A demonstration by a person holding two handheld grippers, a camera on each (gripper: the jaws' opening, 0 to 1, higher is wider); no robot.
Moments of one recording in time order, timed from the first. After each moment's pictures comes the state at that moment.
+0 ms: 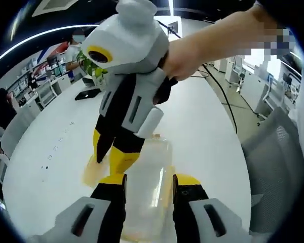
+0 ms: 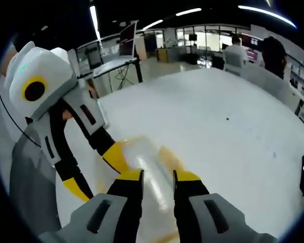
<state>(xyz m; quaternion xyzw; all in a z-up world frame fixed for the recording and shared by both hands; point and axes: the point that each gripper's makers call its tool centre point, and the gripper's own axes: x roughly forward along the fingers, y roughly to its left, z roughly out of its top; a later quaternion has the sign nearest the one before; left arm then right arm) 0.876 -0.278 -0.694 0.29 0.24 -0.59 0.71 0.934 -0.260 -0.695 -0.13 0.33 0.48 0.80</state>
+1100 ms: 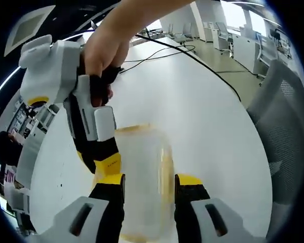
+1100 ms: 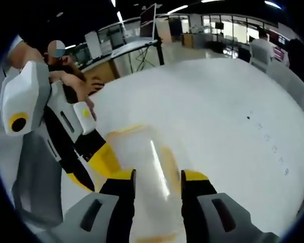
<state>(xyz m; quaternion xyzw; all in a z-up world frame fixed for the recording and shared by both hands) 0.869 -0.280 -0.711 0.42 0.19 -0.58 0.67 0.936 -0.258 -0.715 -0.17 0.38 0.57 0.71</state>
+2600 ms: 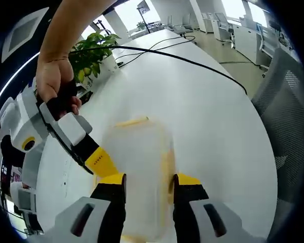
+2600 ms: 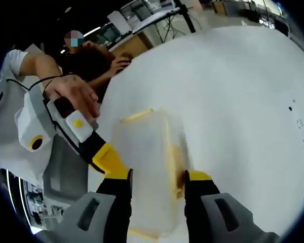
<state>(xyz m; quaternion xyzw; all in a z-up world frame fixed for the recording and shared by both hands) 0.870 -0.277 -0.719 0.45 0.19 -0.55 0.67 0.926 -0.255 -0.728 -0.17 0.51 0.65 0.53</state>
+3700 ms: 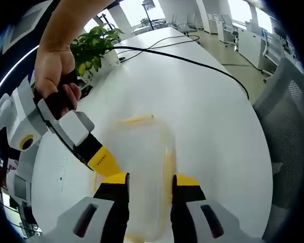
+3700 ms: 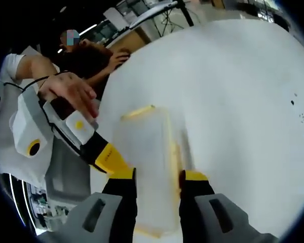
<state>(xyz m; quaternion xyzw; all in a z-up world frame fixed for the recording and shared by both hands) 0.870 -0.279 -0.722 0.44 0.22 -0.55 0.68 0.912 -0.260 -0.727 -0.18 0.53 0.64 0.53</state>
